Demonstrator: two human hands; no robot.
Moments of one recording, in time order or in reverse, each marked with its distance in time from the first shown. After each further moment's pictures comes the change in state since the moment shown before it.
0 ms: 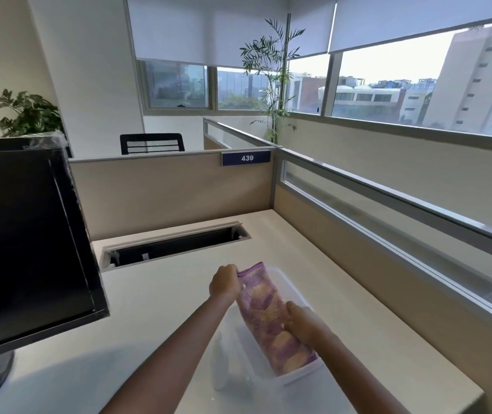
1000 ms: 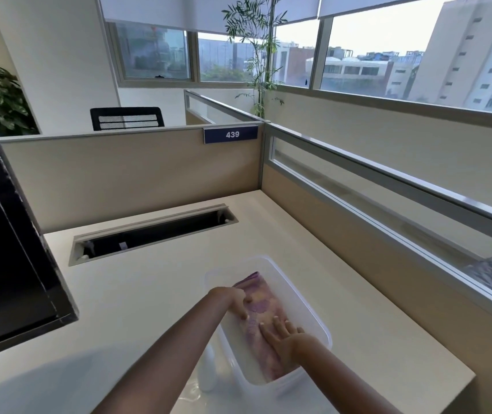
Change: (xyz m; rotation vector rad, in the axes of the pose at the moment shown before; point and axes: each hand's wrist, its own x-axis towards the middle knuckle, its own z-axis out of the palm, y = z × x) left_hand 0.036 -0.010 0.061 0.570 -0.750 0.247; right_hand 0.002 0.001 0.034 -0.397 -0.454 -0.090
